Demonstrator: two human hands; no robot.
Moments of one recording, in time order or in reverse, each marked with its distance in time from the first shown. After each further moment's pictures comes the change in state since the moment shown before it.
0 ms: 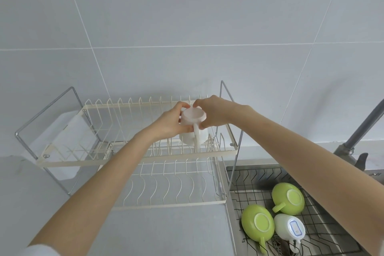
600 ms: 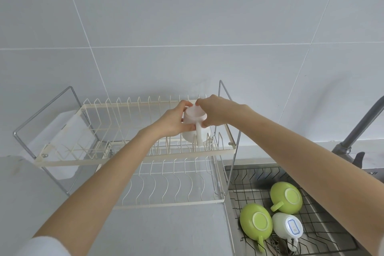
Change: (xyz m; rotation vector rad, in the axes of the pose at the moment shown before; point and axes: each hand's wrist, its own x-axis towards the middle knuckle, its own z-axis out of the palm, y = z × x) left_hand 0.004 0.009 0.005 0.078 -0.022 0.006; right_hand -0.002 -0.001 0.000 -0.114 0.003 0.060
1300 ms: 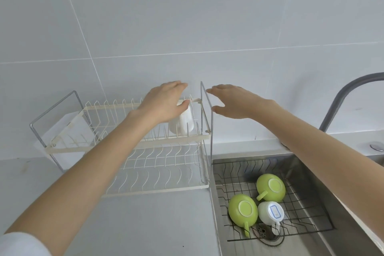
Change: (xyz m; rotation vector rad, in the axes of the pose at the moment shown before) left_hand -0.065 0.086 -0.008 0.699 0.279 0.176; right_hand -0.113 0.045 -0.024 -0.042 0.236 -0.069
